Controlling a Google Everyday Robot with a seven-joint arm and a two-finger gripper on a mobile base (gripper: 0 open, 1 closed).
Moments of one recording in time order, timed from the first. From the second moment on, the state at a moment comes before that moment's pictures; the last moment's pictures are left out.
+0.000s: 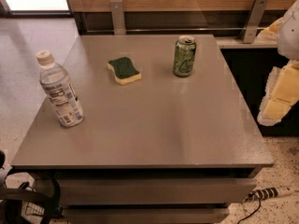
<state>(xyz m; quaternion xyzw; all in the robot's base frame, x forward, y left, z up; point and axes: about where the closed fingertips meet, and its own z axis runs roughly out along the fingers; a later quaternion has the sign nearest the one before) 0.438 -0.214 0.984 -0.60 0.78 -0.04 0.17</state>
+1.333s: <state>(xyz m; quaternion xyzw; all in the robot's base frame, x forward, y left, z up) 0.514 -0.259 0.989 -0.44 0.83 0.01 0.34</state>
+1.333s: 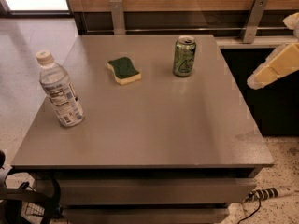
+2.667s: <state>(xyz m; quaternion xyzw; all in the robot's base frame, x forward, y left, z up) 0.609 -0.217 0.989 -0.32 0.76 0.16 0.55</state>
